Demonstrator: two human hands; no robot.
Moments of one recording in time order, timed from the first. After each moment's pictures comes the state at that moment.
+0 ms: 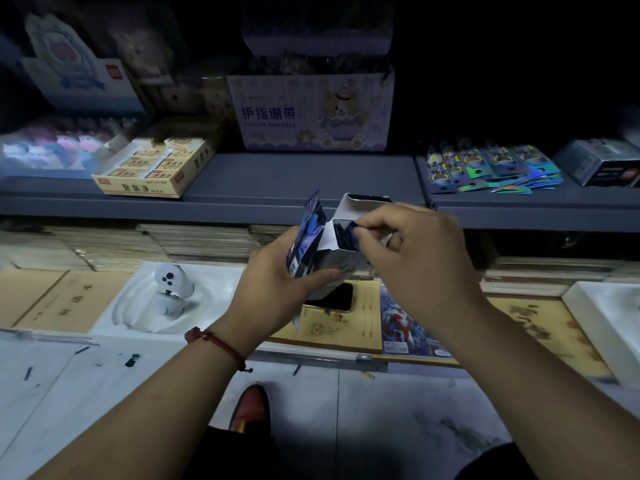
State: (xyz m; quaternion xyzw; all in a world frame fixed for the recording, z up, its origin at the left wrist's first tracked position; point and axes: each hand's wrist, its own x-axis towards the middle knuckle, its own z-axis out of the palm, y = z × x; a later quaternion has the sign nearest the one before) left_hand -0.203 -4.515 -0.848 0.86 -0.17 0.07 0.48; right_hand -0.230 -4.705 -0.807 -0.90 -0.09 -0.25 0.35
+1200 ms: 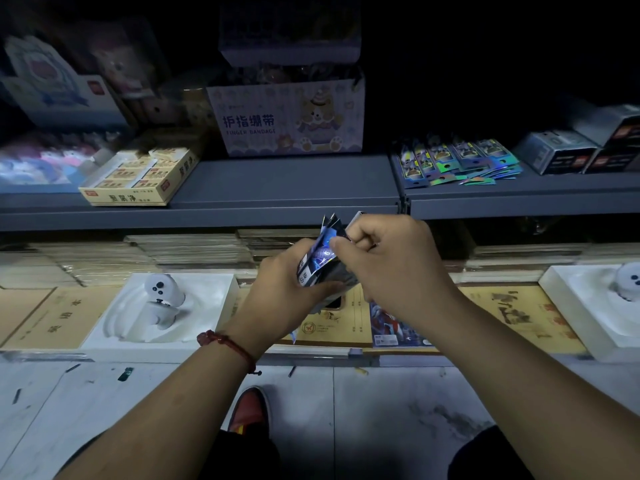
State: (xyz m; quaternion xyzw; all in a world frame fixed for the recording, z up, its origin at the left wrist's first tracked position) left_hand -0.210 -4.533 -0.857 0.87 -0.18 0.00 0.47; right_hand -0.249 -4.700 -0.803 -0.88 -0.04 -0.17 0.45
